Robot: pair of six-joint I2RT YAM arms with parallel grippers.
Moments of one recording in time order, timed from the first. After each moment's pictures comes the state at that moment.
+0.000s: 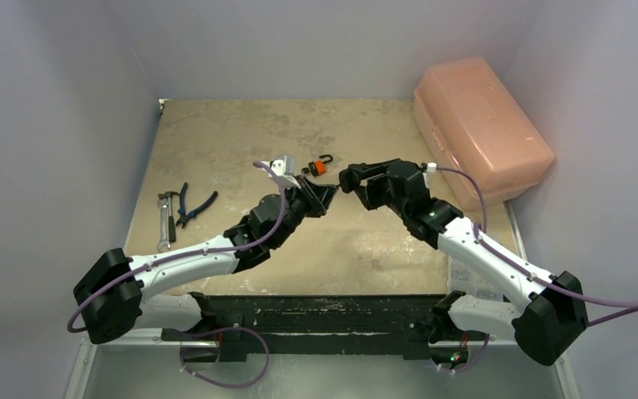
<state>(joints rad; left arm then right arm) -0.96 1.25 0.70 0.51 -0.37 -0.71 0.63 1.14 0.85 -0.20 0.21 1.72</state>
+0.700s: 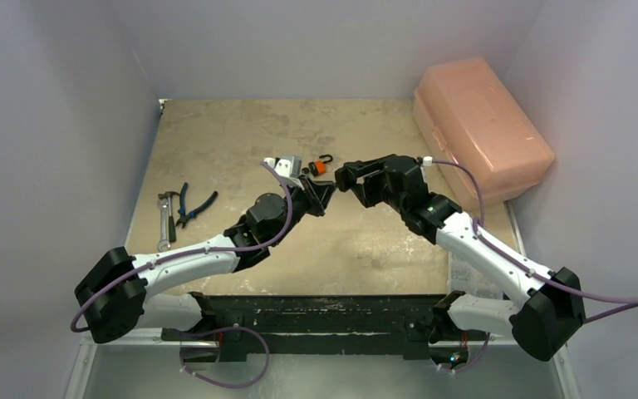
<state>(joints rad) -0.93 1.26 0.68 0.58 -0.31 -0.56 0.63 1.17 0.91 -0.23 0.18 1.67</state>
